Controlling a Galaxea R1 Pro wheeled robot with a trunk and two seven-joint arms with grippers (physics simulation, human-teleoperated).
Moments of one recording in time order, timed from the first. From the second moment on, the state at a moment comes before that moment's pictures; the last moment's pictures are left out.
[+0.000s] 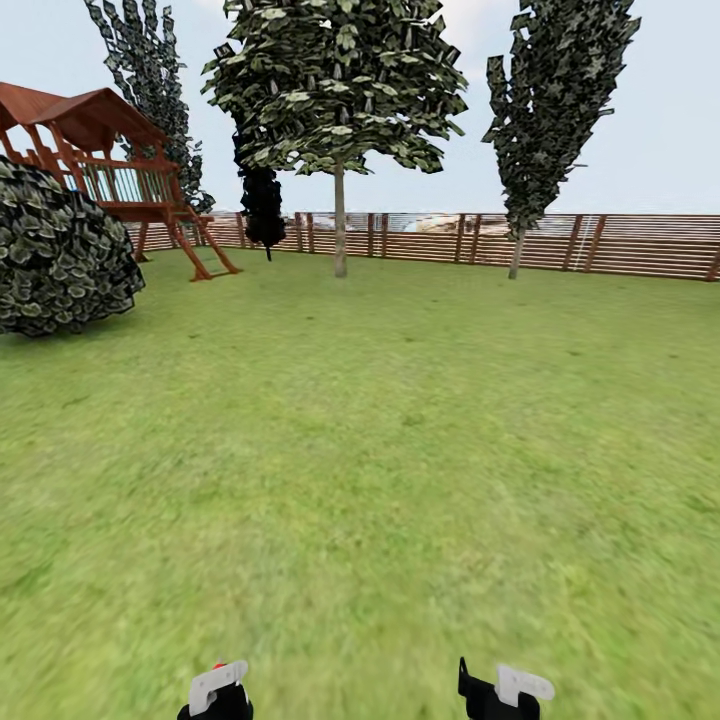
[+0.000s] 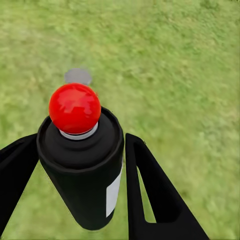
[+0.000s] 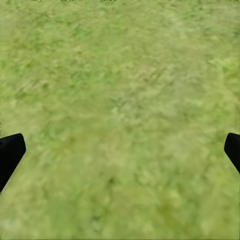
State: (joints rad) left arm -0.19 0.16 -0.60 -0.63 0.84 -0.36 0.10; right arm -0.20 0.01 0.27 -0.57 -0.37 -0.33 -0.28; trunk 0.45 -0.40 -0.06
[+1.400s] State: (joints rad) left arm -0.19 0.16 -0.60 -0.63 0.84 -0.36 0.10; right arm -0.20 0.01 0.27 -0.57 -0.37 -0.33 -0.28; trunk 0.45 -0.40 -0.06
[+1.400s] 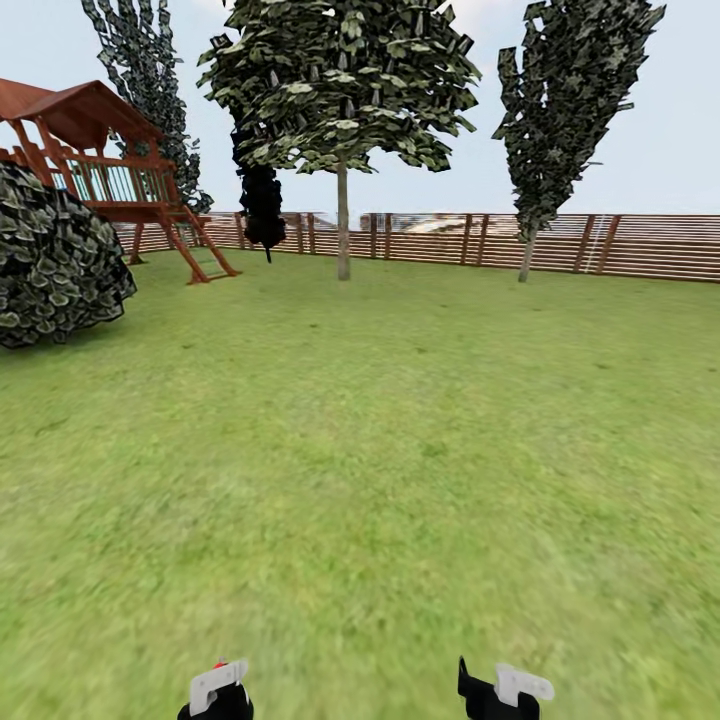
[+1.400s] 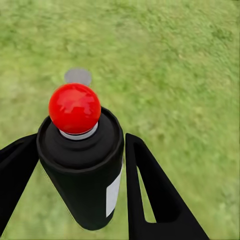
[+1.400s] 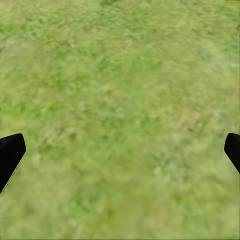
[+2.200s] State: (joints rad) left arm -0.19 0.16 -0.60 -0.63 0.84 -0.36 0.10; right arm -0.20 0.01 0.27 -0.57 -0.38 -0.33 -0.28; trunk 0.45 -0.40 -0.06
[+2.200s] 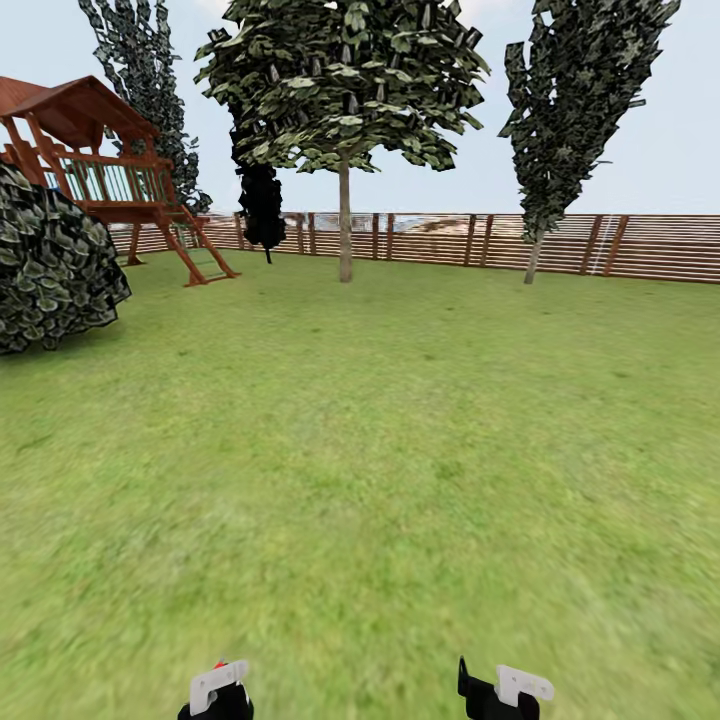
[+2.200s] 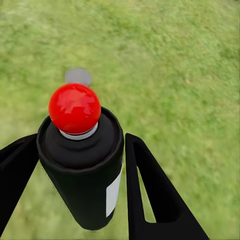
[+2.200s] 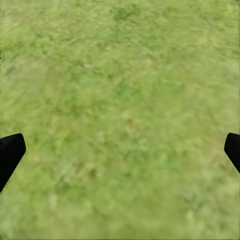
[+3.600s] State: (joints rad) left arm -0.19 0.16 -0.60 -0.63 0.84 -0.36 0.10; right arm -0.20 0.01 0.27 -0.57 -0.37 -0.33 -0.28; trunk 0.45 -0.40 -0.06
